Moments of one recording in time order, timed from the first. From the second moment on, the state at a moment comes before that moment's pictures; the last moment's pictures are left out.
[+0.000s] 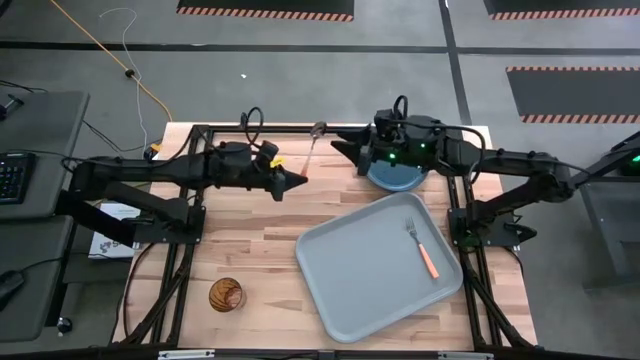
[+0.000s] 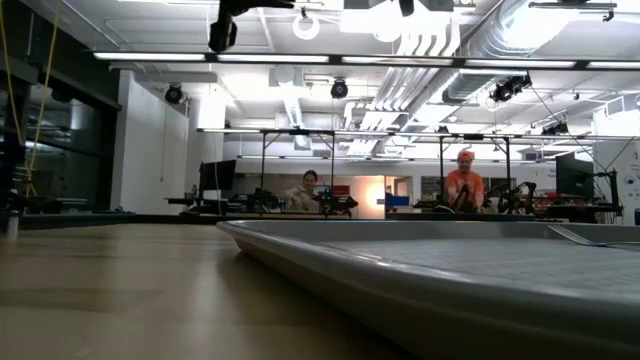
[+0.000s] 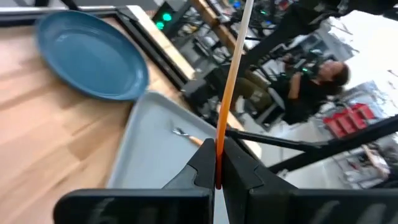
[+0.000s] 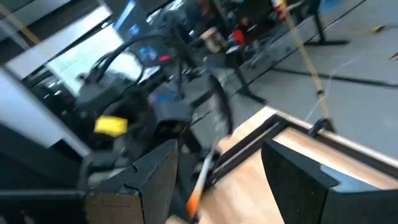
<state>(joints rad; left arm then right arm) 0.07 1.15 0.99 -0.12 -0.03 -0.81 -0.14 1.30 1.28 -0.03 0.14 0.53</state>
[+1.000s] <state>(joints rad) 0.07 1.25 0.99 0.03 0.03 -0.84 -0.15 1.33 1.28 0.05 0.10 0.49</state>
